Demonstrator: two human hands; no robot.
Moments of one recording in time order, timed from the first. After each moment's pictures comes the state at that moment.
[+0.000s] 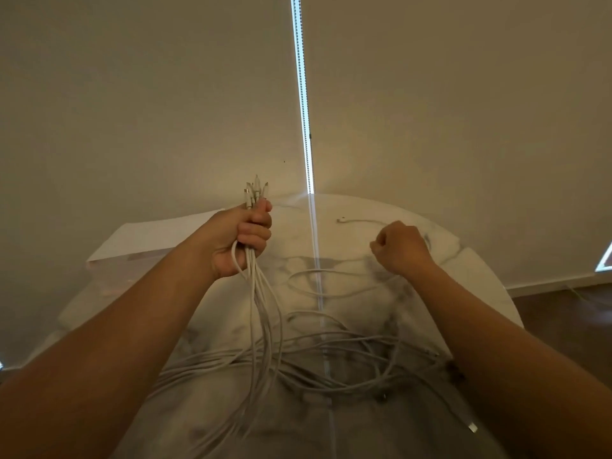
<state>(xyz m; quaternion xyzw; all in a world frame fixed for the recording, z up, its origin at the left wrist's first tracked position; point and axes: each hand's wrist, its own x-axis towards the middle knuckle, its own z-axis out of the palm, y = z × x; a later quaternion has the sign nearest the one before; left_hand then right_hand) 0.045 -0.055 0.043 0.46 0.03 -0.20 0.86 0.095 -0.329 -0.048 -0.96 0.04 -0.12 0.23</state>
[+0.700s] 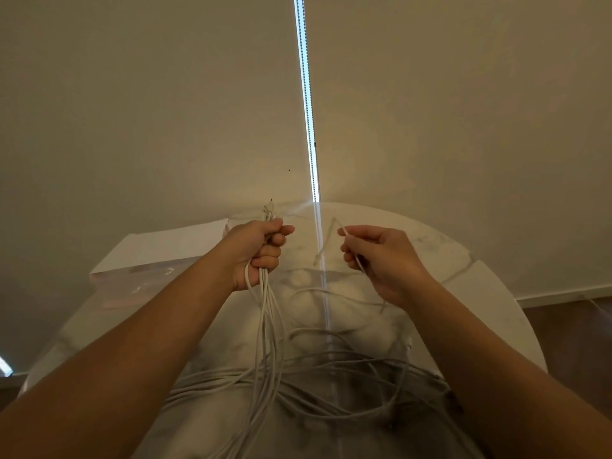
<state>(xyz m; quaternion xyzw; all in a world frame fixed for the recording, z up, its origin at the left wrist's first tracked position) 0.066 -0.074 0.034 0.60 0.07 -0.16 0.78 0.043 -0.278 -0.005 -0.62 -0.02 -0.04 0.78</state>
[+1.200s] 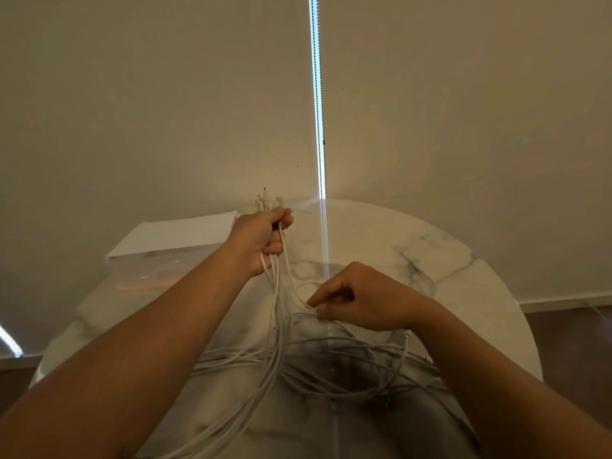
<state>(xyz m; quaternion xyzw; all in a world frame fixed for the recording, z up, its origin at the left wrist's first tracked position) 0.062 -0.078 0.028 0.60 0.08 -0.02 0.79 0.004 -0.273 -0.016 -0.87 -0.34 0.06 0.35</state>
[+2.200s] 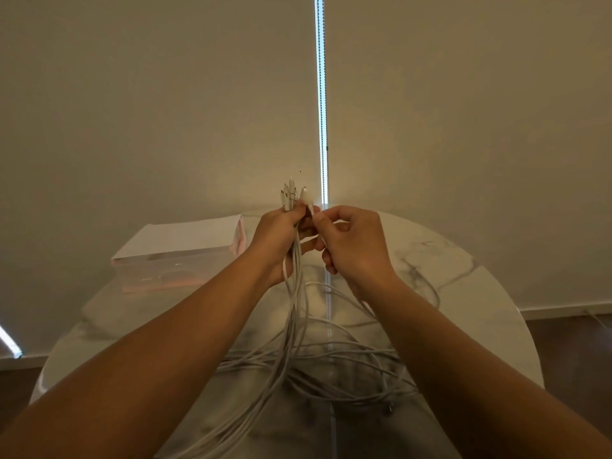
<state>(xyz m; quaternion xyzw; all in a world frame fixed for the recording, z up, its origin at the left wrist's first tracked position) 0.028 -0.110 0.044 0.61 0.01 0.02 0.79 0.005 -0.221 0.032 -0.73 -0.07 -0.15 0.66</state>
